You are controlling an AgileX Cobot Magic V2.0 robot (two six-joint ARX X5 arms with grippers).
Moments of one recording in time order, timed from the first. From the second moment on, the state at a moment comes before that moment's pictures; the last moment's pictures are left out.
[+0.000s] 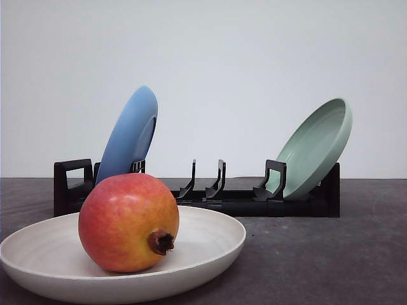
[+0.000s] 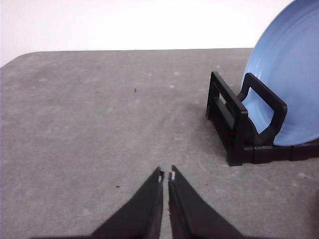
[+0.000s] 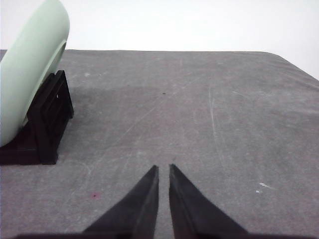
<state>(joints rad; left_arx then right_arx) -0.02 0.00 0.02 -0.18 0.02 0.03 0.00 0.01 0.02 -0.16 0.08 0.04</state>
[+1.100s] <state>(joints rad) -0.02 0.00 0.02 -0.18 0.02 0.03 0.00 0.01 0.02 -0.16 0.08 0.04</state>
